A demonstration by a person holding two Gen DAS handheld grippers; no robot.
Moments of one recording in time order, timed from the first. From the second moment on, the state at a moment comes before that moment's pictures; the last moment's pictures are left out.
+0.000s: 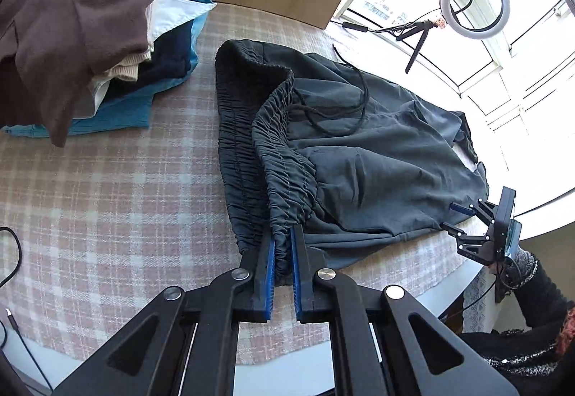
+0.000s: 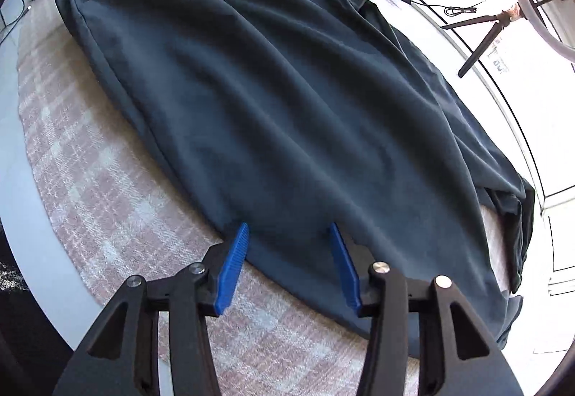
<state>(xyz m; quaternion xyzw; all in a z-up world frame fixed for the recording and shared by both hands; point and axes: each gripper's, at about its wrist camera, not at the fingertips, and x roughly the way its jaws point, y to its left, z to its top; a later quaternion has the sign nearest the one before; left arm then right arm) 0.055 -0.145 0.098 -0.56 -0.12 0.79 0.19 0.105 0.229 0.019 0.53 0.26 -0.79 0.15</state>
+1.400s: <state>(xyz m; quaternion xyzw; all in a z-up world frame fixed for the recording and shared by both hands) 0.112 -0.142 0.073 -0.62 -0.07 0.76 0.16 0.154 0.201 0.063 0.61 0.17 -0.69 0.34</state>
